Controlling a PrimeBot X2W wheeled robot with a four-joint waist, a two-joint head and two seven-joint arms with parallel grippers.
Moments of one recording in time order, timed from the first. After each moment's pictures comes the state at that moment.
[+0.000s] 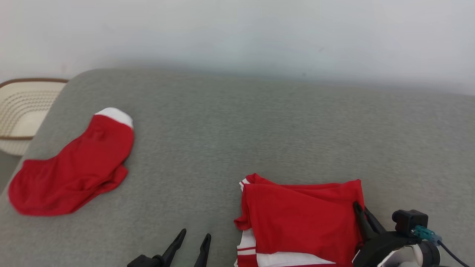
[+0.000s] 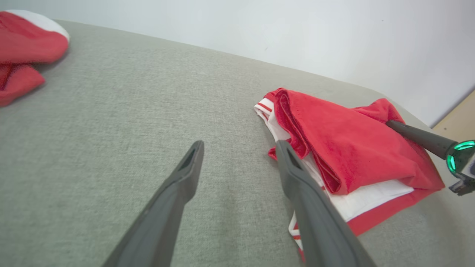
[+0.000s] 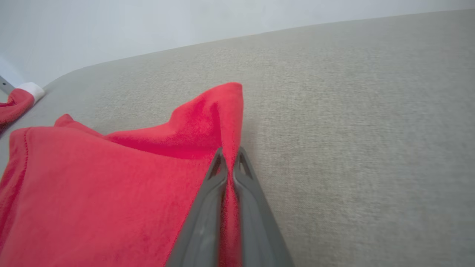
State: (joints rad) left arm -0.15 0.05 -0.33 0.29 -0.28 -0.10 -0.26; right arm -0.30 -0.28 0.45 0.64 0.52 0.13 -0.26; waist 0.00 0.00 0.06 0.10
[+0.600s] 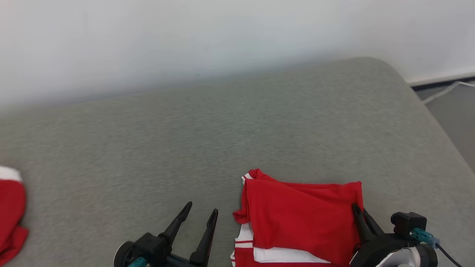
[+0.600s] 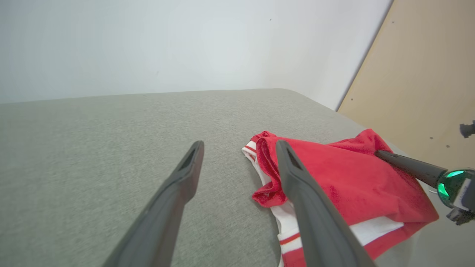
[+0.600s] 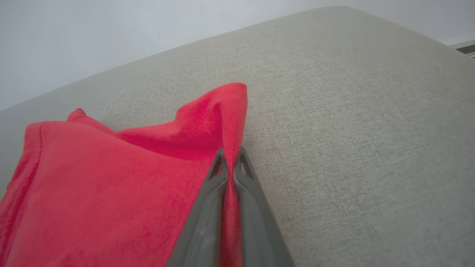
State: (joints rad) left arm -0.21 0.05 -0.35 0.23 -0.22 -0.09 -0.26; right arm -0.29 -0.26 0.41 0.64 0.50 0.13 -0.26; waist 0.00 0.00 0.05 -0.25
